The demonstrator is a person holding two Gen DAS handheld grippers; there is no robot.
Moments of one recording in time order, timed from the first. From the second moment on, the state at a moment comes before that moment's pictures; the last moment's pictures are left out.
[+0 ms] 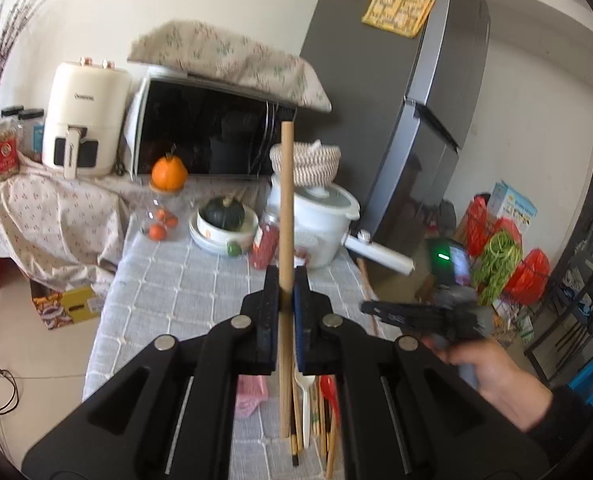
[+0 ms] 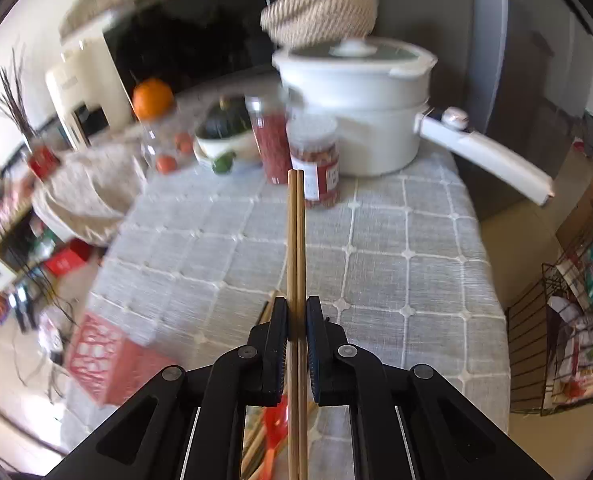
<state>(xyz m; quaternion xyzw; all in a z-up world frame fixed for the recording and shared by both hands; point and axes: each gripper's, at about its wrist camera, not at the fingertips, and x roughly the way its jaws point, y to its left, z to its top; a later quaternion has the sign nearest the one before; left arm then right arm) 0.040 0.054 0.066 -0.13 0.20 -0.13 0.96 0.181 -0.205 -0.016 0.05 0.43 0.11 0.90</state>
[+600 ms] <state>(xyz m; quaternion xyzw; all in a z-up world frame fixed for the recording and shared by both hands) 0.077 0.056 0.018 -0.08 0.14 -0.03 0.99 0.097 -0.206 0.033 0.12 0.31 0.16 0.93</state>
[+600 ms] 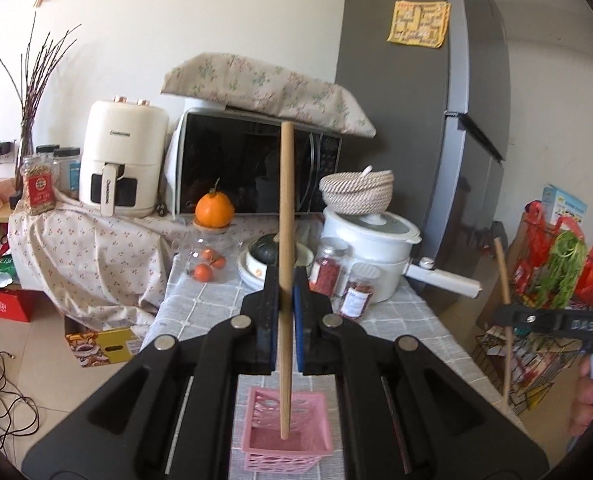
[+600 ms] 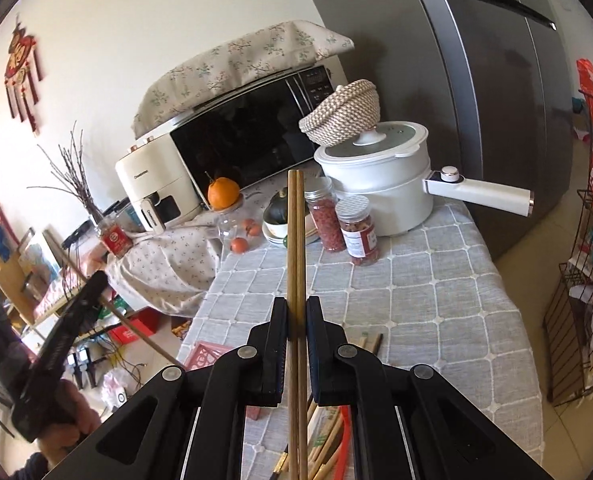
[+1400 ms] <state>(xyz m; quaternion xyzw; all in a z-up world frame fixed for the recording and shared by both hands) 0.094 0.067 0.005 -0.10 0.28 -0.01 0.96 0.089 -0.167 0.030 0.11 0.28 0.21 0.93</state>
